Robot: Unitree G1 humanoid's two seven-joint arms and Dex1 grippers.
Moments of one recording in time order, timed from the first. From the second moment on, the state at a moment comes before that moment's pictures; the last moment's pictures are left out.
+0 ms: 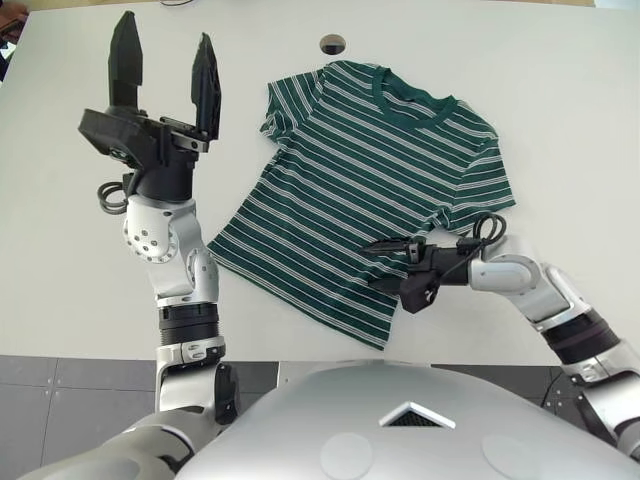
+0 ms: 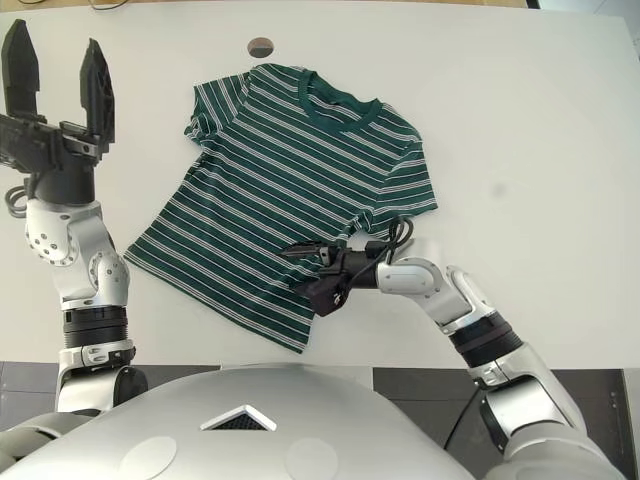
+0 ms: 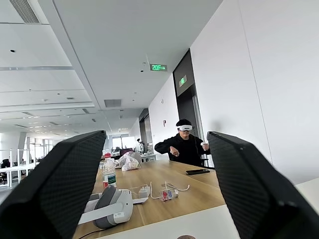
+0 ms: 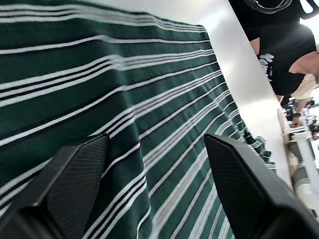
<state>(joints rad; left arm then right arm) -0.06 0.22 0.18 0.07 -0.38 -0.56 -0.51 -0.10 -0.67 0.53 -0.02 -0.37 -0.62 0.83</state>
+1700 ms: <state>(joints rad) -0.31 0.25 0.10 0.34 -0.56 0.73 -0.52 -0.16 -0.86 0.02 -0.12 0.53 0.01 1.48</state>
